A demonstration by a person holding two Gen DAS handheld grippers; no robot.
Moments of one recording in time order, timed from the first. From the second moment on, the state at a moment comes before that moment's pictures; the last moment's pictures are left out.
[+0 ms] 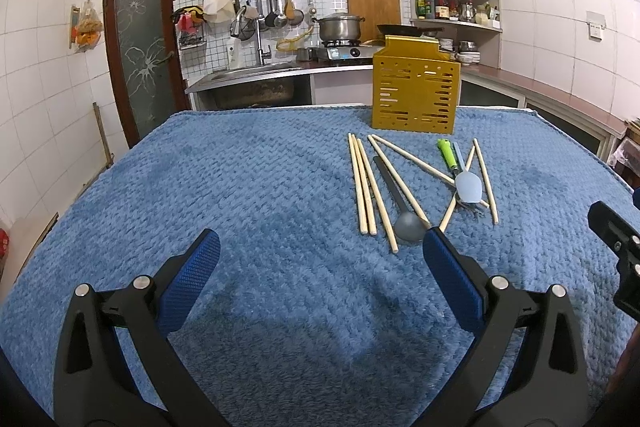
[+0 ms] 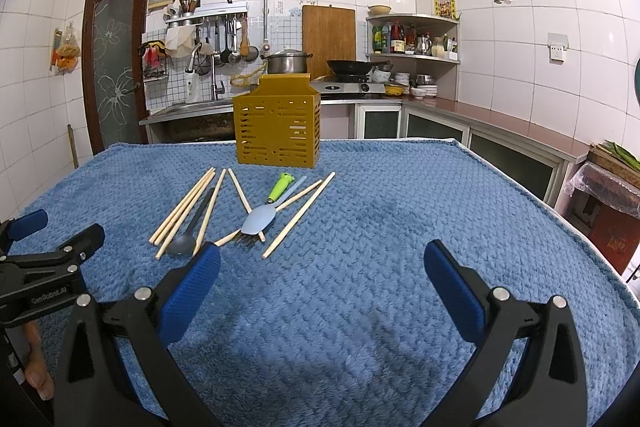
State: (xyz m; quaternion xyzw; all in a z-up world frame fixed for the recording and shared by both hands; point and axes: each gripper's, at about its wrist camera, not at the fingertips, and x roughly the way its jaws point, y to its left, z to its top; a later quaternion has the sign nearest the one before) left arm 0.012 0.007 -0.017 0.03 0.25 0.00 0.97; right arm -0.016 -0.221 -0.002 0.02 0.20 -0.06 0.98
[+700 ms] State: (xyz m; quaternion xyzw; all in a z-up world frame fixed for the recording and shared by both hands) left arm 0.052 0.004 -0.020 0.04 0.35 -0.03 0.94; right arm 0.033 -0.231 0.012 0.03 0.23 -0.03 0.97
